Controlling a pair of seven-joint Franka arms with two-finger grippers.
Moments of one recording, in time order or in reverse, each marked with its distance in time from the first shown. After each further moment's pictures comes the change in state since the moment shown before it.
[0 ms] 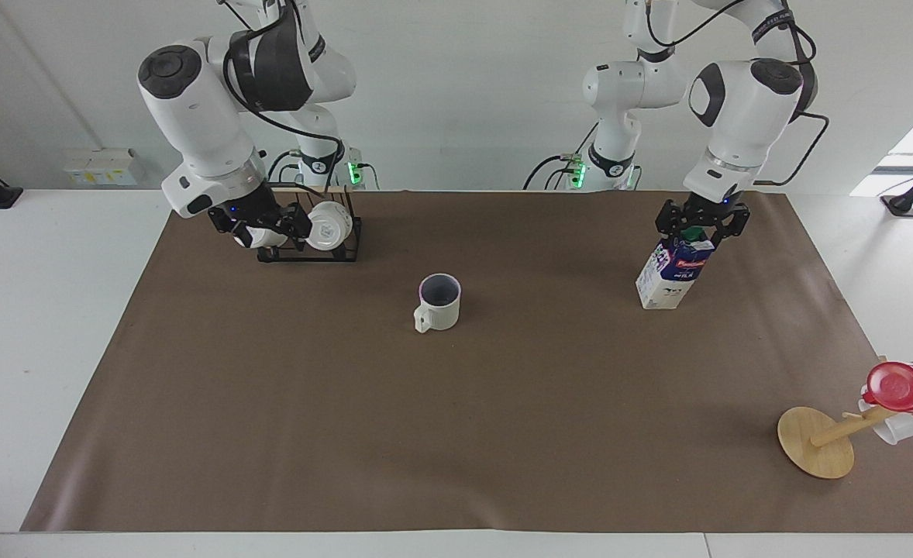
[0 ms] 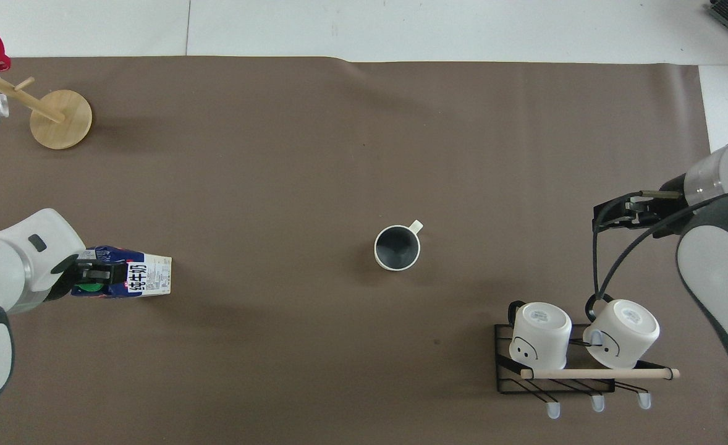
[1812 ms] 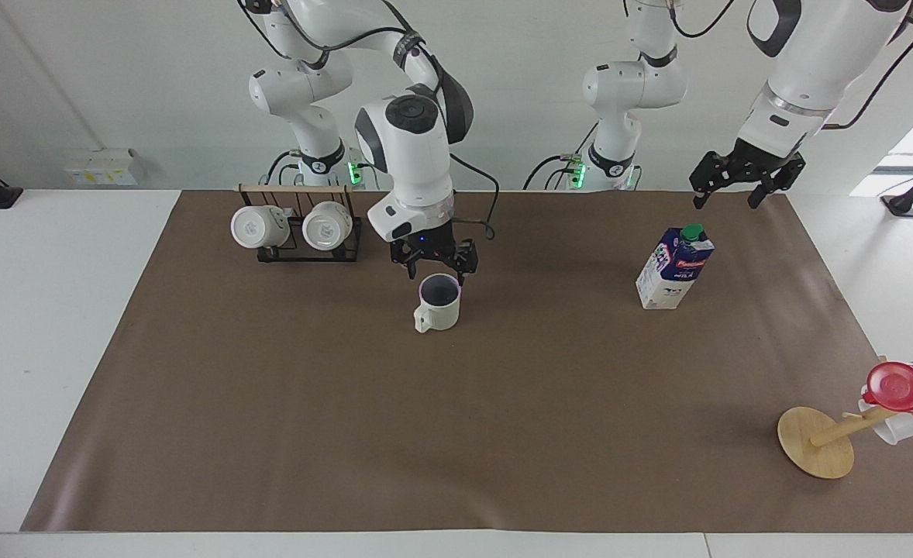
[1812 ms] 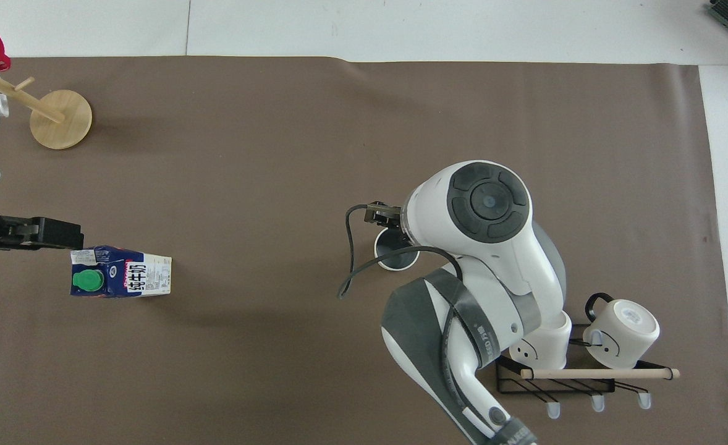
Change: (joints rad) left arm -0.001 0.128 -0.005 0.499 0.000 -0.484 -0.085; right arm 0.522 0.175 0.005 0.030 0.001 0.348 0.666
